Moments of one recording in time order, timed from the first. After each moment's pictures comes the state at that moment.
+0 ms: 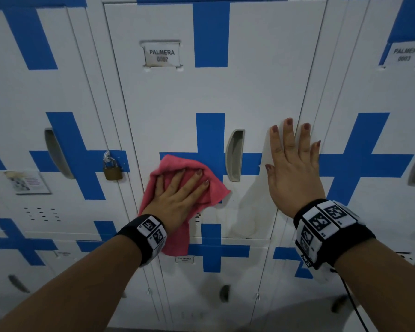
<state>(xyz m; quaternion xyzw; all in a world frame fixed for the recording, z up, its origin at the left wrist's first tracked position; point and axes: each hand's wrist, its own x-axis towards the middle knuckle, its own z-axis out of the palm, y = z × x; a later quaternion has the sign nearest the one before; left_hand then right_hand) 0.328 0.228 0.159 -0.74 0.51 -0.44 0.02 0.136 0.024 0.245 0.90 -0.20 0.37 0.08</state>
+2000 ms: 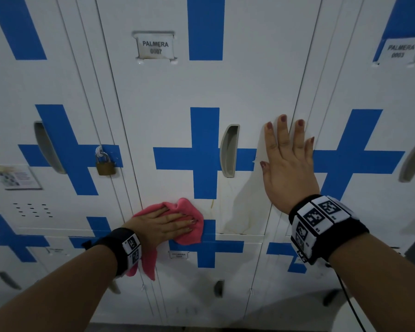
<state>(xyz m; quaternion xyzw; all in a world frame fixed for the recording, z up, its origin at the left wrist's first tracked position) 0.311 0.264 0.153 -0.73 0.58 -0.02 0.35 0.133 0.023 0.244 0.91 -0.19 0.36 0.08</state>
